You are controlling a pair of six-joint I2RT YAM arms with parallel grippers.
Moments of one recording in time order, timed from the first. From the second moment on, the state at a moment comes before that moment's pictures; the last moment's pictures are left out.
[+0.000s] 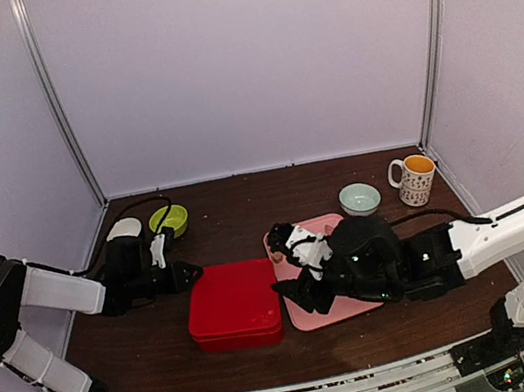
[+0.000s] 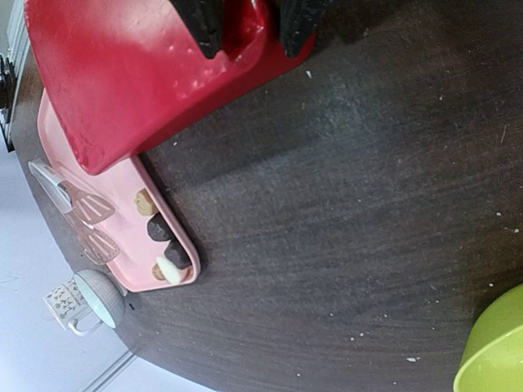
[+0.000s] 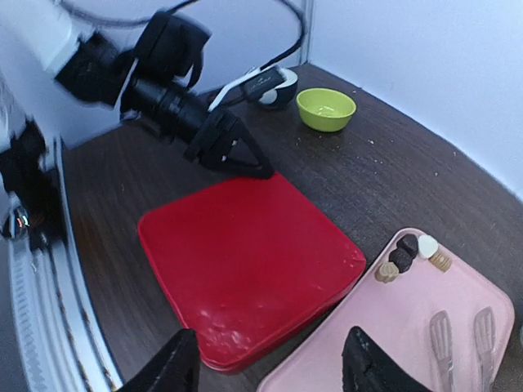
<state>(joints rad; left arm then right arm) -0.41 1.53 0.50 0.41 0.42 -0.35 1.29 1.40 0.88 0.09 0.32 0.08</state>
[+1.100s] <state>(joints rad) -0.44 1.43 0.44 0.36 0.42 -0.33 1.23 1.50 0.70 0.10 0.14 1.39</state>
